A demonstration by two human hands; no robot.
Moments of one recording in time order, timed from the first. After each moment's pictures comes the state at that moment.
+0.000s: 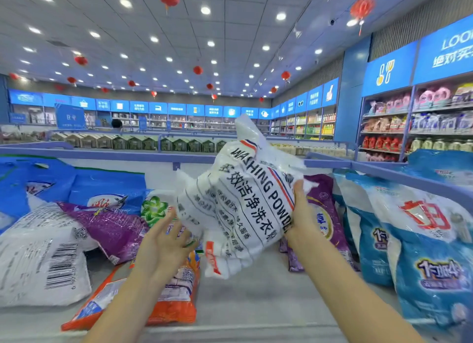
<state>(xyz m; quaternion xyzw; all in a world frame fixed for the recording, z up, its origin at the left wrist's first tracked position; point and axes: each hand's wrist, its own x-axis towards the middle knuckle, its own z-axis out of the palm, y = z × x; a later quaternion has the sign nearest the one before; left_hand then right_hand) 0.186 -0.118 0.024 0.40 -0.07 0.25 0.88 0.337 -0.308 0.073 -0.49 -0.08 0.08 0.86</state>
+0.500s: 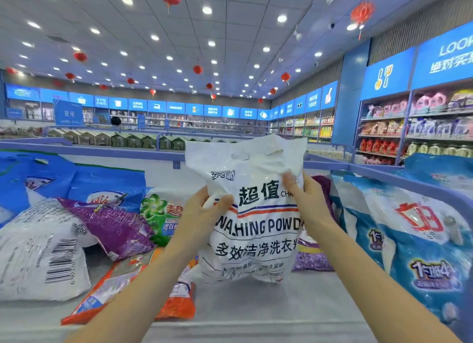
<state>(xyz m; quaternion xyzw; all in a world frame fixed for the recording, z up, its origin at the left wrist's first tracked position) 0.203 -0.177 0.072 0.72 -0.02 0.39 0.57 0.317 -0.343 0.102 -0.68 -0.34 -0.13 0.64</state>
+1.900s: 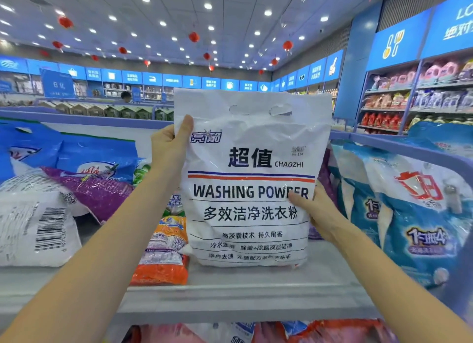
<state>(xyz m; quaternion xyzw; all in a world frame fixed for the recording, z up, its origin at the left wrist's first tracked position) 0.228 -0.145 0.114 0.60 0.05 0.50 0.62 0.354 -0.382 0.032 -0.64 -0.32 0.10 0.70</state>
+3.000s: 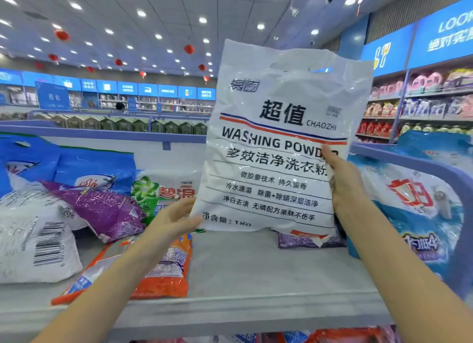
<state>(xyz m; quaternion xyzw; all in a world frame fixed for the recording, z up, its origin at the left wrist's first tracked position) 0.190 -0.126 0.016 0.74 -0.02 0.23 0.63 0.332 -0.392 0.115 -0.51 -0.14 -0.02 0.85</state>
